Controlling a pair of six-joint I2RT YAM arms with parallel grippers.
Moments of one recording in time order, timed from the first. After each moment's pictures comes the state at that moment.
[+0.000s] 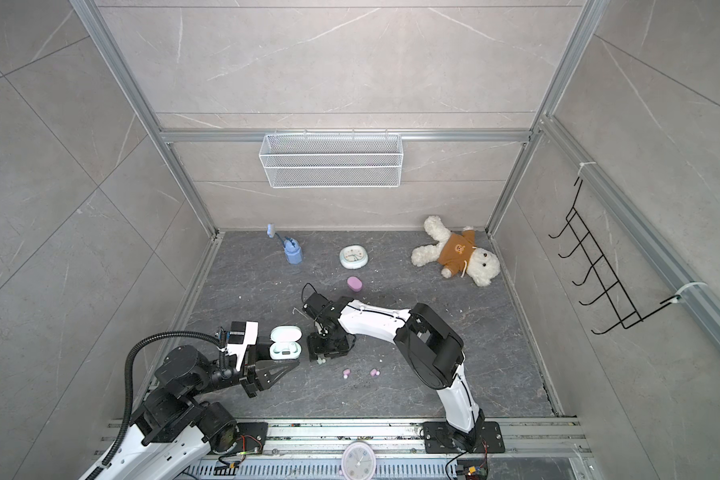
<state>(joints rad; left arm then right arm) -0.70 0.33 0.50 -0.13 0.66 -0.26 0.96 2.04 1.48 -0.77 -0.29 0.65</state>
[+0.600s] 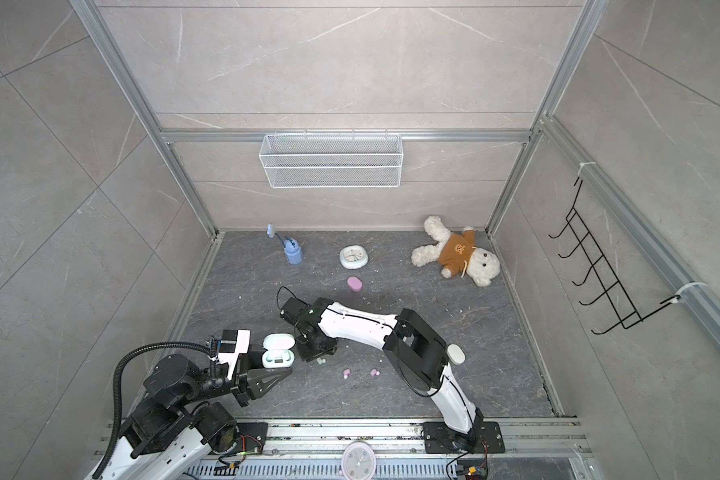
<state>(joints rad) -0.70 0.24 0.51 -0.25 0.66 -0.26 1.05 2.15 1.70 -0.94 -0.09 0.53</state>
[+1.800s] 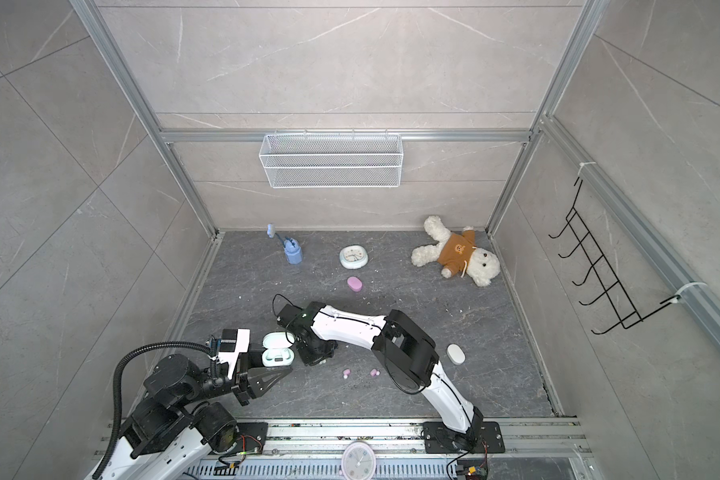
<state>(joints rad) -0.70 0.24 0.51 -0.25 0.63 -0.26 1.07 2.22 1.75 -1.02 -0.04 0.48</state>
